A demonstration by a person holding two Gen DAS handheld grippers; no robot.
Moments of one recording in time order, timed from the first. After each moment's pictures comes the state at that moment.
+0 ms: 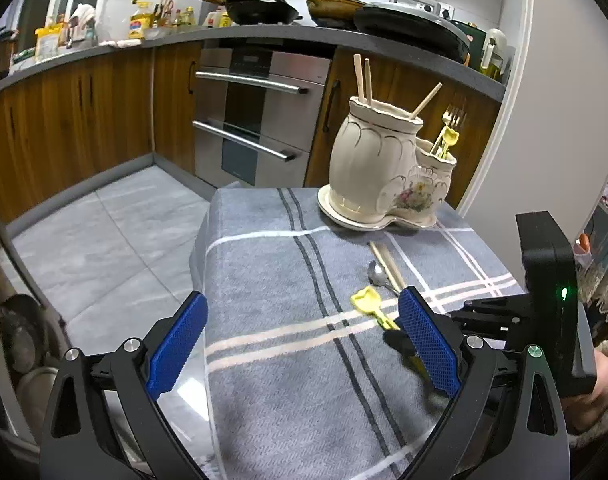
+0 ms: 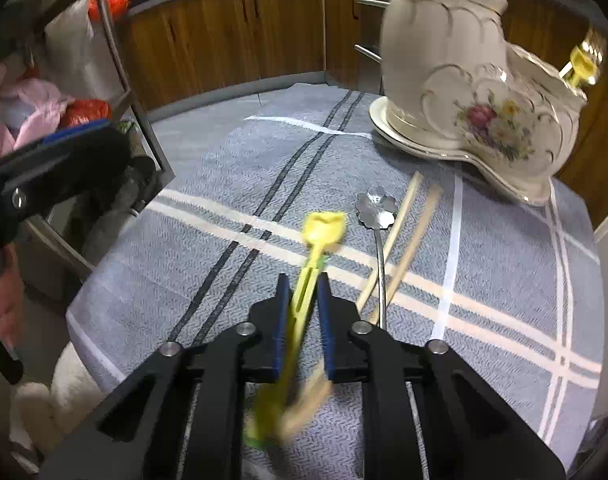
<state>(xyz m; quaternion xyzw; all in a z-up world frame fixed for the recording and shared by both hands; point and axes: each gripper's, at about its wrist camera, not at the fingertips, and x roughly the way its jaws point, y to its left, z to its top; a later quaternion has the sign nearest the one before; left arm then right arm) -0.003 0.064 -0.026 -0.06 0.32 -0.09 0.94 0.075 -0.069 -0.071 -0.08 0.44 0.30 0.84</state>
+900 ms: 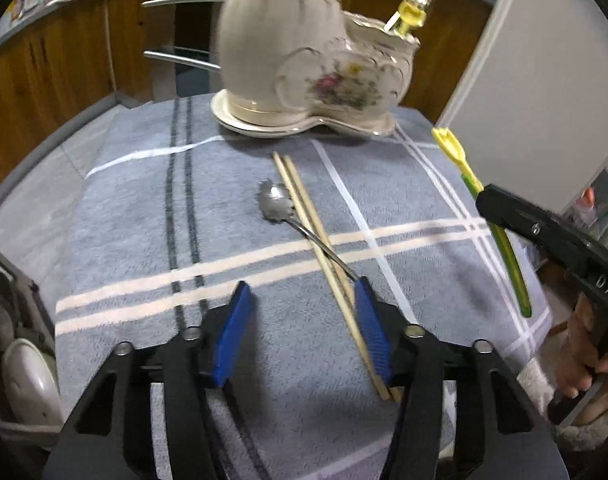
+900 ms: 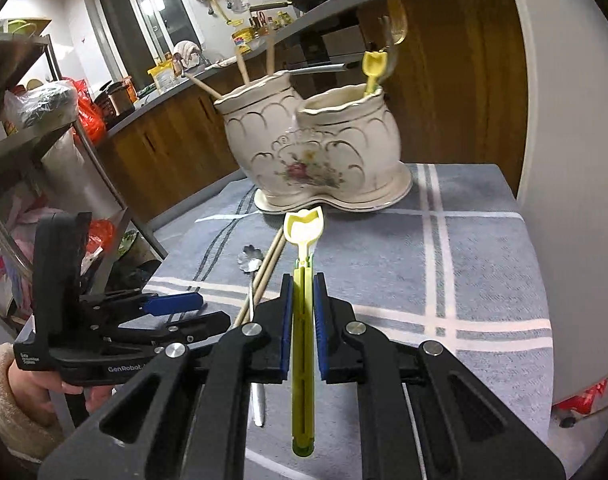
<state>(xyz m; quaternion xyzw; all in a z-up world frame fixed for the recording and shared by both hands) 0.042 -0.046 -0.075 -0.03 0.47 -0.12 0.88 0.080 -0.220 -0.033 0.08 0.35 0.28 0.89</state>
